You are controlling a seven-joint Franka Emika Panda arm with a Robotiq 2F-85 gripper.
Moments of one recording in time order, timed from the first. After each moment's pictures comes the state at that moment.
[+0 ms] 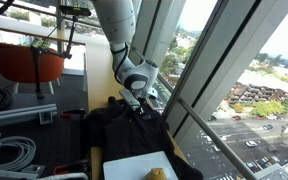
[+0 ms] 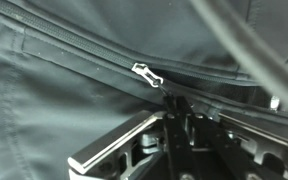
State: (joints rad) arm 0.12 0.78 0.10 -1.85 -0.02 2.67 -0.19
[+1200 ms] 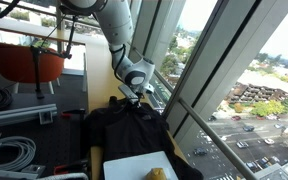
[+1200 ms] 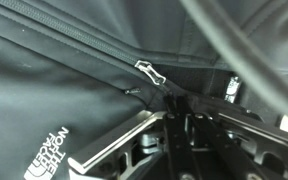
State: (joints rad) arm 0.22 0.87 0.10 -1.71 -0.02 2.60 -0.15
